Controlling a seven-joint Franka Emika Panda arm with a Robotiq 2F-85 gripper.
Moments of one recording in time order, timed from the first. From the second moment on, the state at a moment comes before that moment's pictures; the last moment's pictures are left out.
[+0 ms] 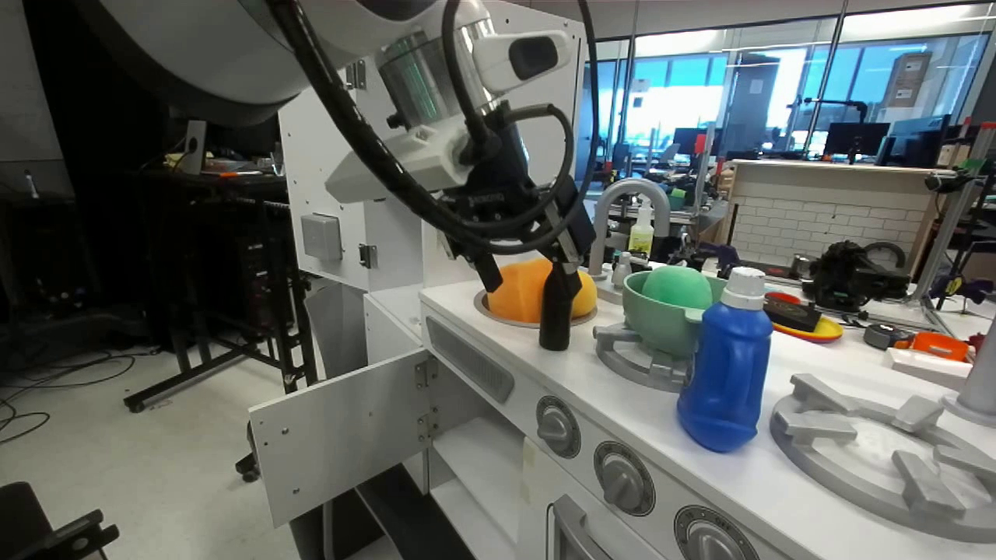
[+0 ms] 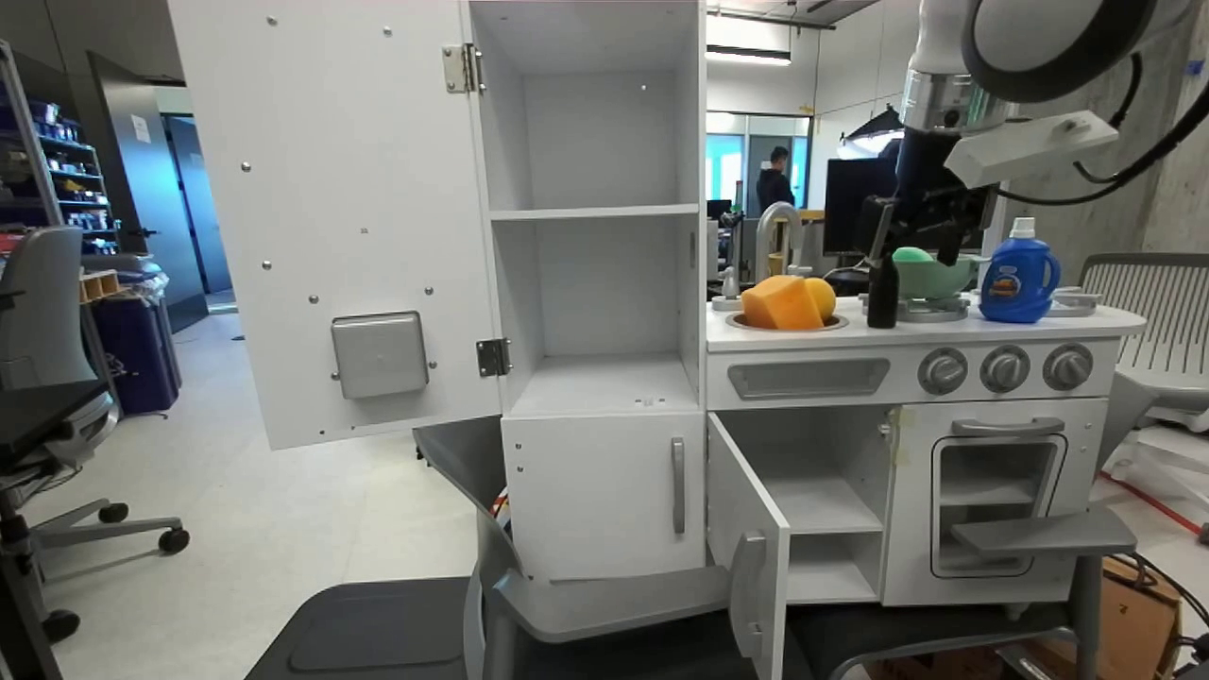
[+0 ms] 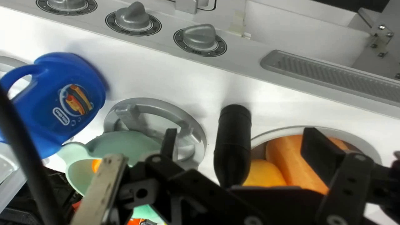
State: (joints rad) arm 0.03 0.30 -0.15 -2.11 -0.44 2.76 0.33
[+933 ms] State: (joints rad) arm 0.03 0.42 -0.18 -2.05 -0.30 2.90 0.22
